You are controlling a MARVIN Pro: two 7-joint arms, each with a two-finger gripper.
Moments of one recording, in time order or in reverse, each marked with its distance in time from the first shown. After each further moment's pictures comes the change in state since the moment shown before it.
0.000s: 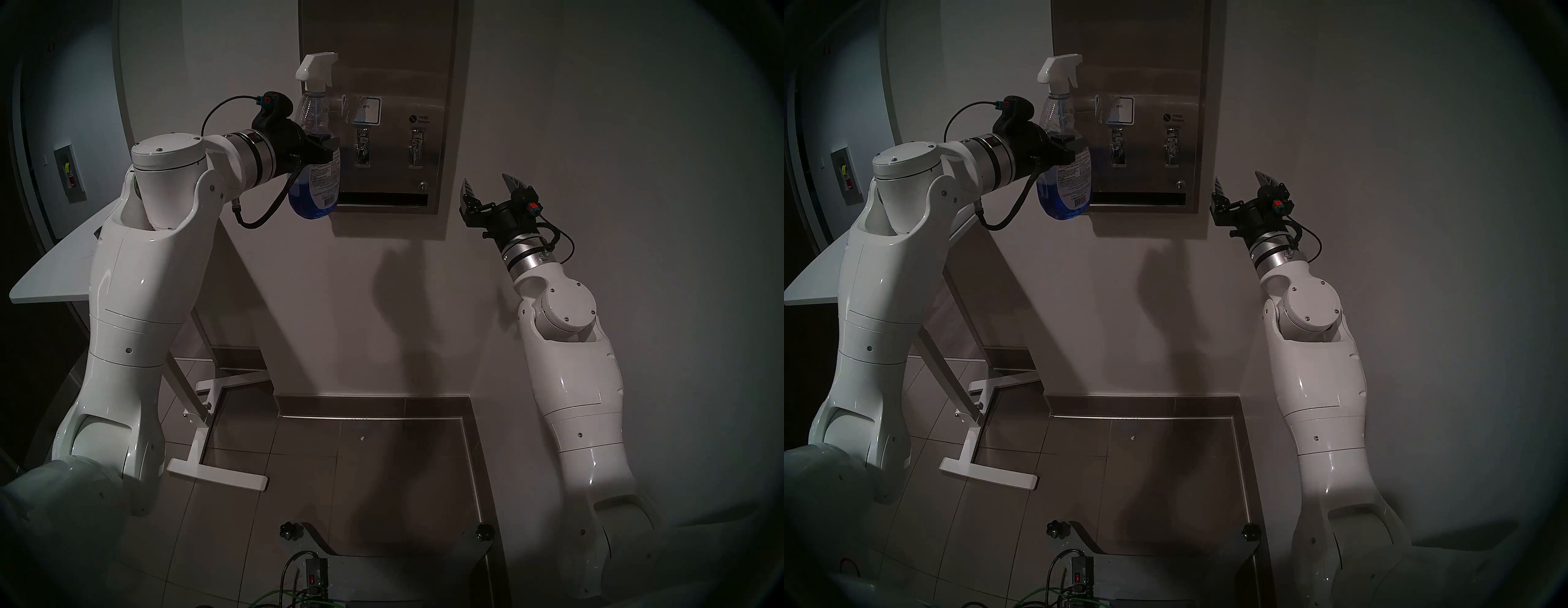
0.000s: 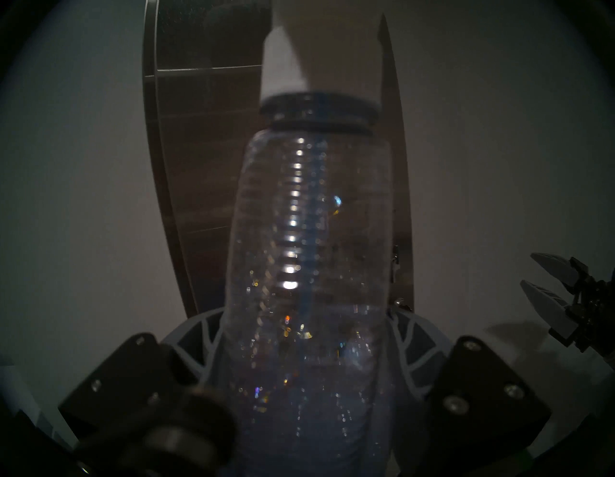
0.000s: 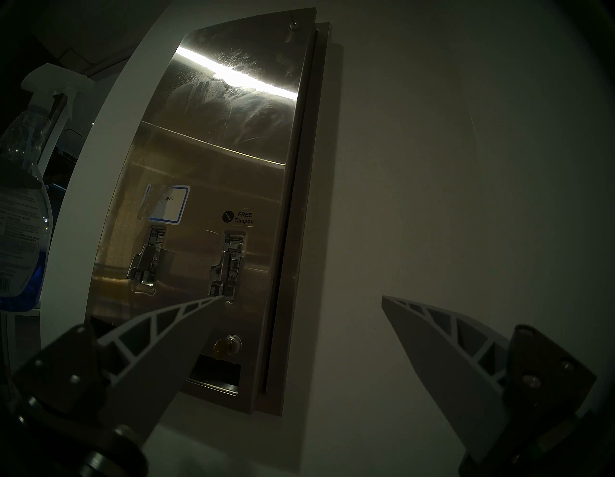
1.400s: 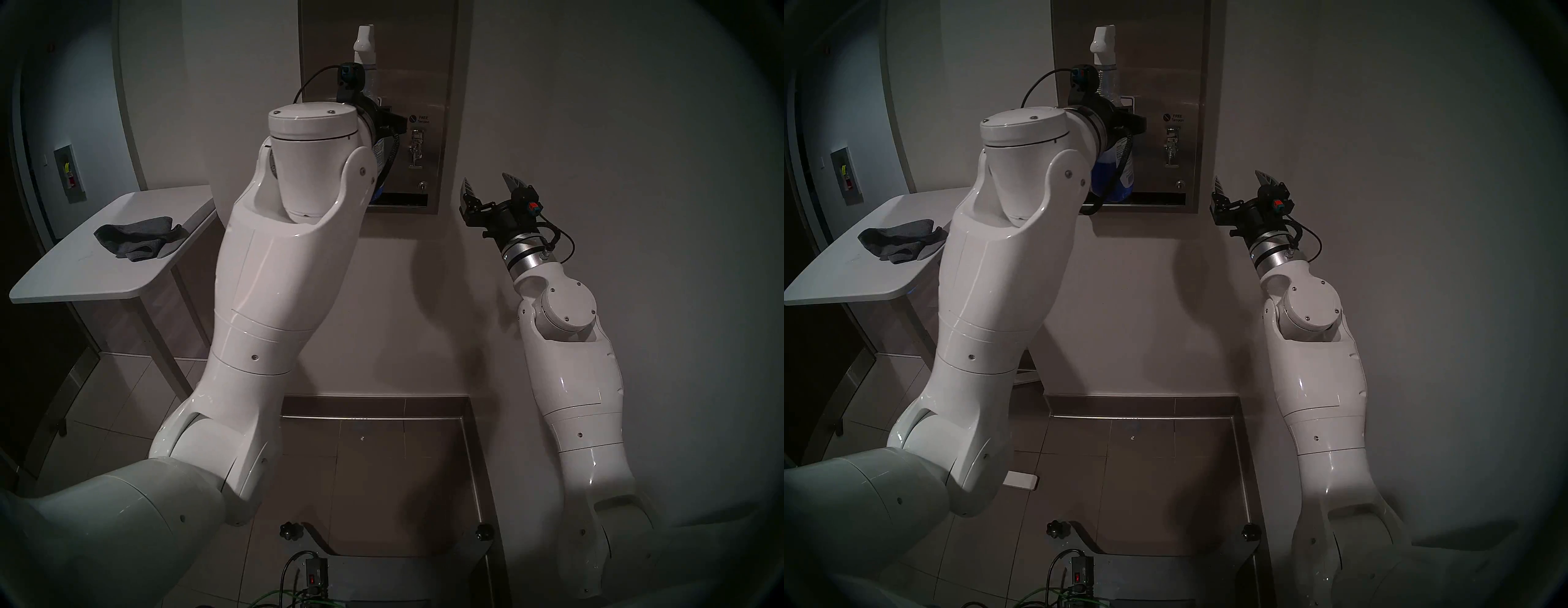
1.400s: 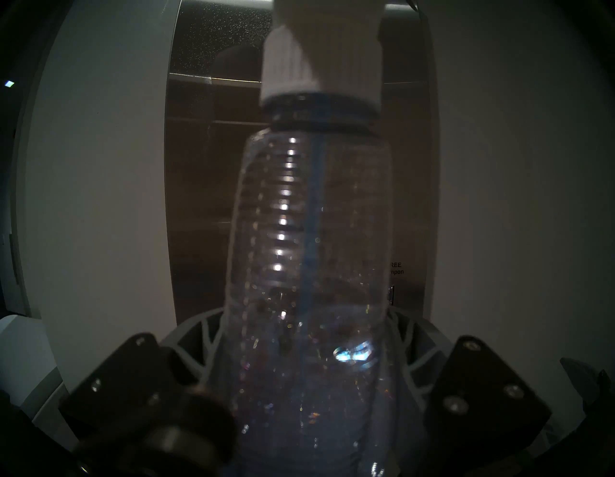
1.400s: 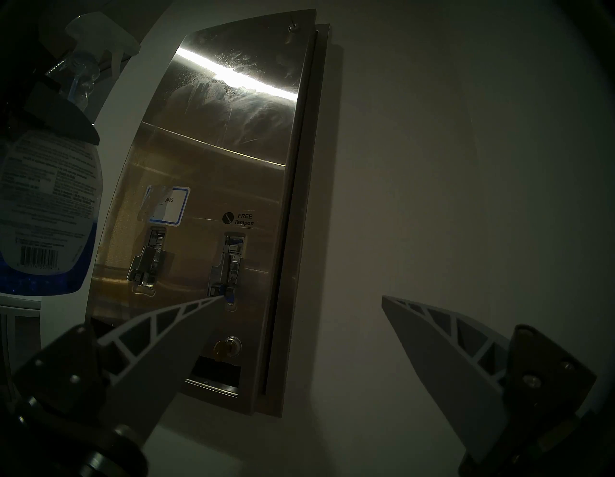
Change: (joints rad) left arm -0.079 -0.442 0.217 -0.013 0.067 0.102 0.670; right arm 0.000 0.000 0.000 -0.003 0.000 0.000 0.000
